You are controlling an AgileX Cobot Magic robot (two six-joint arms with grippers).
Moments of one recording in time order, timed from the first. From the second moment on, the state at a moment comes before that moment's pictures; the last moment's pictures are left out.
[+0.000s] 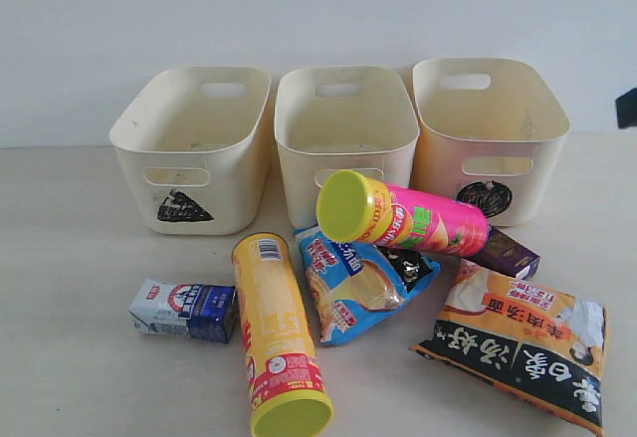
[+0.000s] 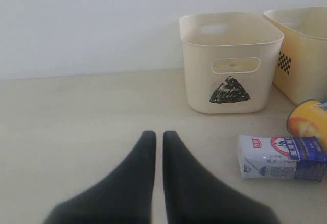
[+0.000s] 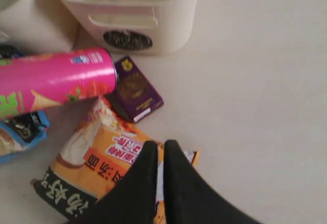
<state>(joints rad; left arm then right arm) -0.02 0.00 0.00 -0.03 0.23 0.09 0.01 1.22 -0.96 0.18 0.72 -0.11</state>
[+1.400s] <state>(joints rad) -0.02 0.00 0.00 -0.03 0.23 0.09 -0.32 1.77 -0.68 1.17 0.71 -0.88</state>
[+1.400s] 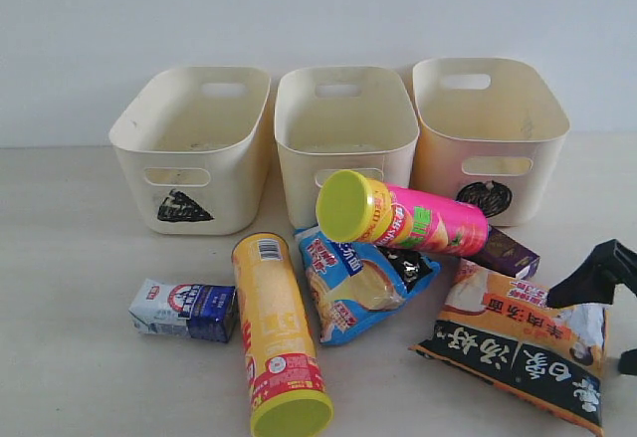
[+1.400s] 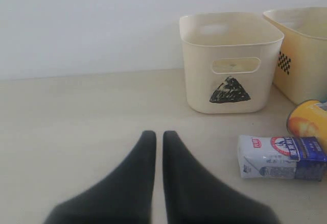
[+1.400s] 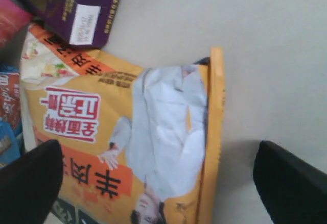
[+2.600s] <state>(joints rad) -0.02 0.00 0.00 -0.03 0.23 0.09 -0.14 1.91 -0.72 1.30 0.80 -1.05</state>
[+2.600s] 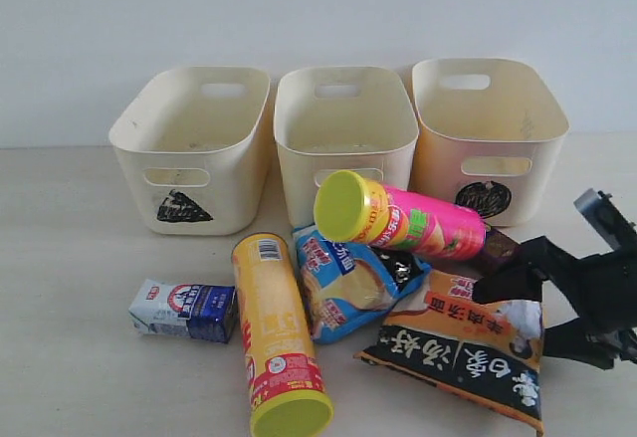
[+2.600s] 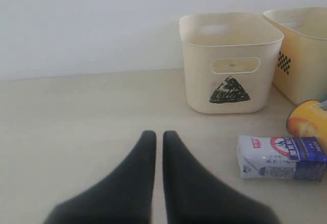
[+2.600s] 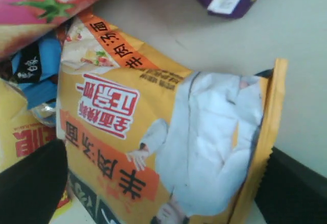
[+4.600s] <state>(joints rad) -0.02 0.00 0.00 -0.03 0.23 0.09 0.02 1.29 -0.80 0.79 0.65 -0.76</state>
